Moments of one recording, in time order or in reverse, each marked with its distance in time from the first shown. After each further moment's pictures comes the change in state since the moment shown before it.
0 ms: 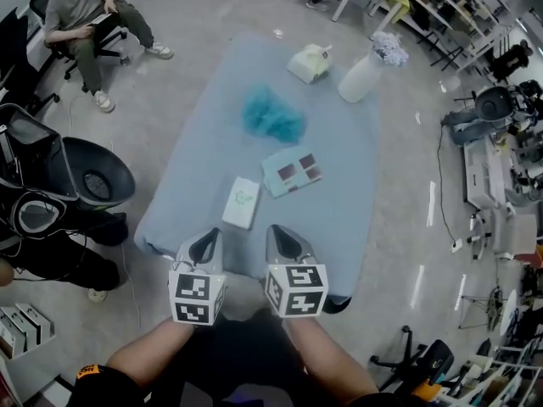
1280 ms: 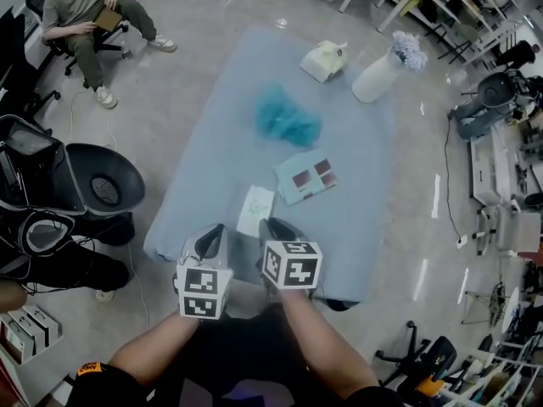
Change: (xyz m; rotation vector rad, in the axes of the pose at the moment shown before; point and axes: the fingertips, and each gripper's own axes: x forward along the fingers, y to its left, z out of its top) left arm 0.029 0.042 -0.003 0.041 0.065 -0.003; right arm 0.088 0.016 -0.023 0.155 0.189 0.047
